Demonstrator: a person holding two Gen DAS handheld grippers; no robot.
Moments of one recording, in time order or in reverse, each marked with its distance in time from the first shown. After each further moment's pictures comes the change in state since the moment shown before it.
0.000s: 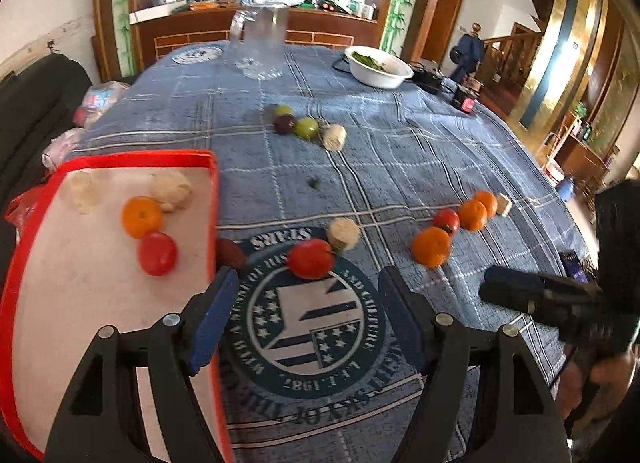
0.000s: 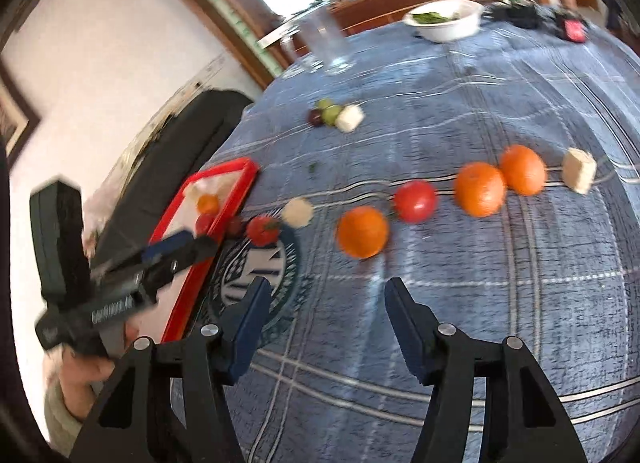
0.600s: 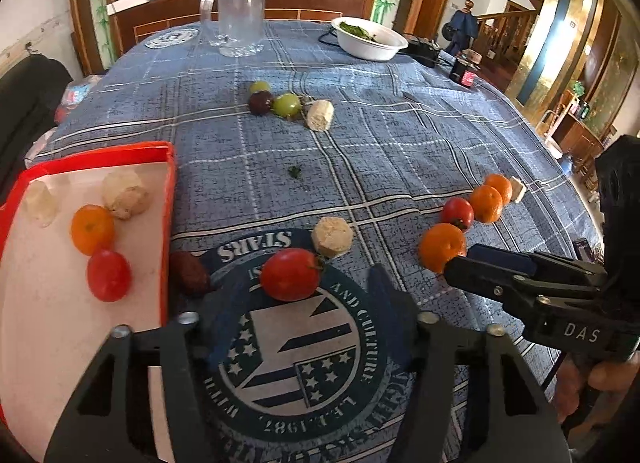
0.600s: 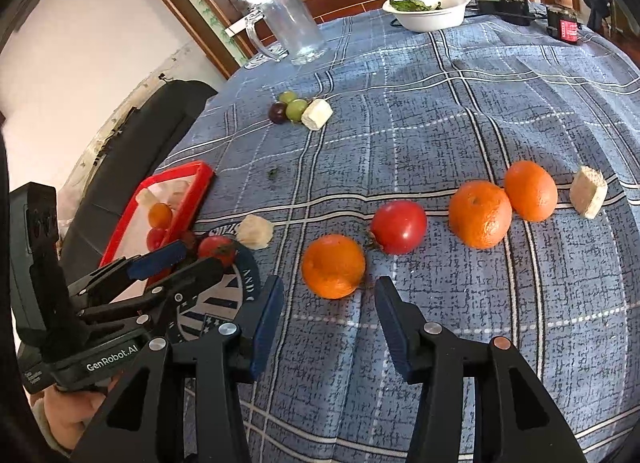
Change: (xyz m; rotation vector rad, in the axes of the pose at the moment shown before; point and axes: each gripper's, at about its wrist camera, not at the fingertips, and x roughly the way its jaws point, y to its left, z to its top) left arm 0.043 -0.011 0.008 0.045 0.078 -0.018; right arm 0.043 0.004 0.020 -0.008 0.038 -0.151
